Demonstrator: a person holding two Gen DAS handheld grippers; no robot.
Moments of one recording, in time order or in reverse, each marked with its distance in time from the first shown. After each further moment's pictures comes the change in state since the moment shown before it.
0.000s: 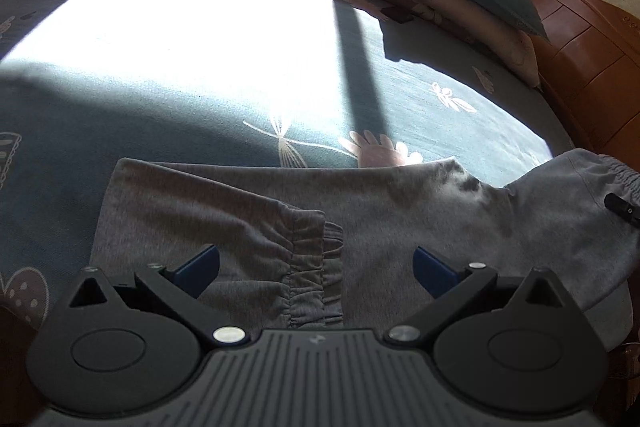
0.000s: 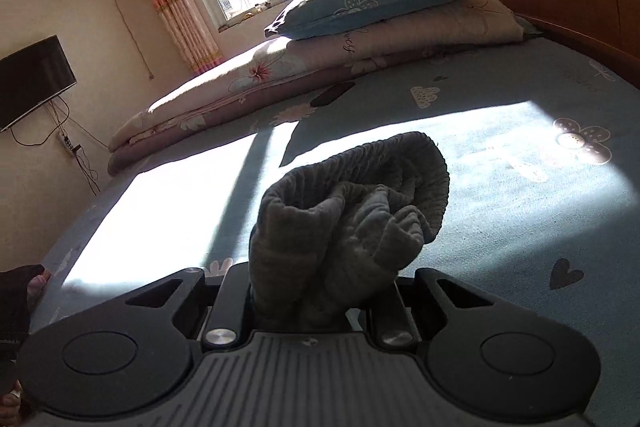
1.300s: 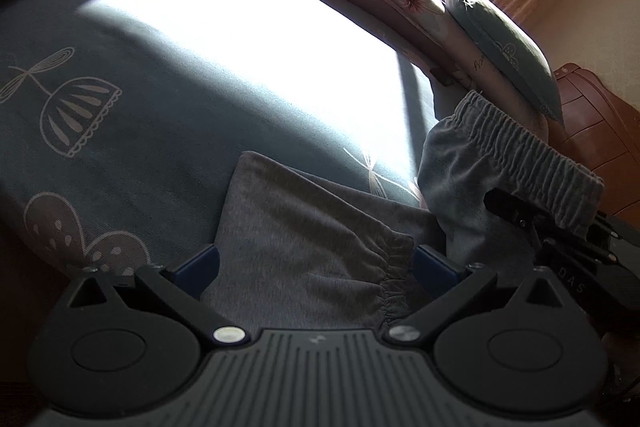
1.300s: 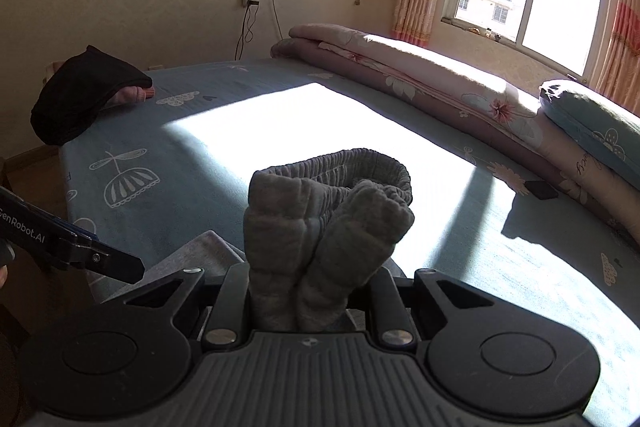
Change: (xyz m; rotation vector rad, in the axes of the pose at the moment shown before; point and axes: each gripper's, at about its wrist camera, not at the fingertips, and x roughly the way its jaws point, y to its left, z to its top) left arm -0.051 0.120 -0.023 -0.256 -0.105 -0.049; right arm 0.102 0.313 -0.079 -0.768 0.098 0.189
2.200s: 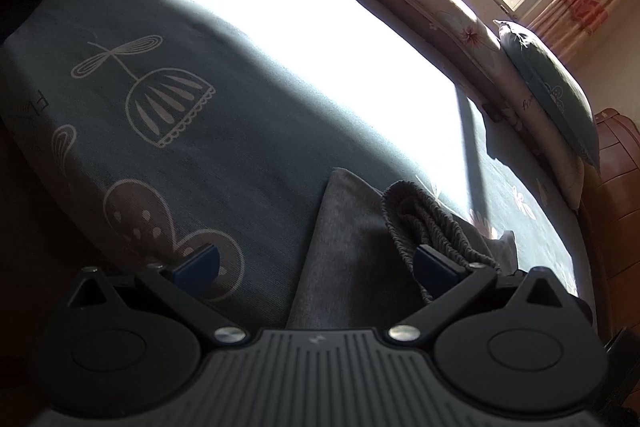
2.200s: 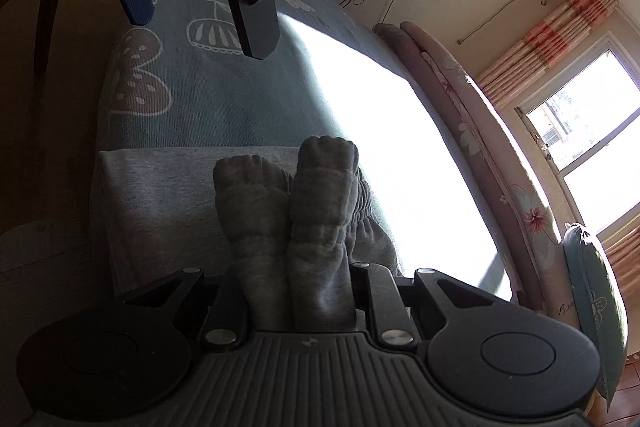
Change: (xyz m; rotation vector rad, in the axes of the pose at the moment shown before) left arm -0.019 0.056 0.000 -0.116 -0.054 0.090; right arm 0.066 0.133 -0.058 -0.577 0.060 -0.100
